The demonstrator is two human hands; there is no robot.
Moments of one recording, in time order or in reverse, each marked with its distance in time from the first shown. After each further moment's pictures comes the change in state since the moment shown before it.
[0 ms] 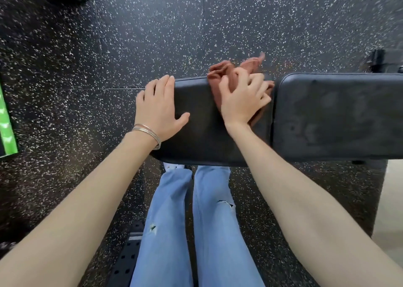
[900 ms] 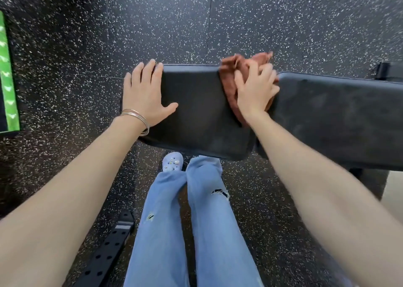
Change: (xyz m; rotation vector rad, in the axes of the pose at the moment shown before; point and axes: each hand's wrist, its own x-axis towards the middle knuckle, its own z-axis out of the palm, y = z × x) left_hand -0.011 0.020 0.007 0.071 0.060 -0.123; right_hand 0.046 0.068 -0.015 -0.094 -0.238 -0.210
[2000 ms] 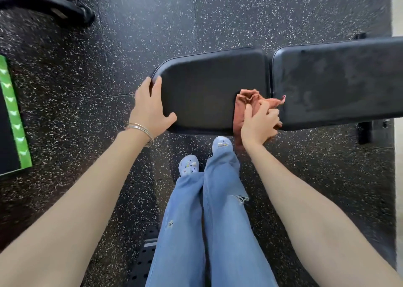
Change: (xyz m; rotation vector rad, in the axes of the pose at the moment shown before) left_hand -0.060 -0.060 0.005 -0.357 -0.048 0.090; right_hand -0.152 -0.008 0.028 0.194 0.075 0.572
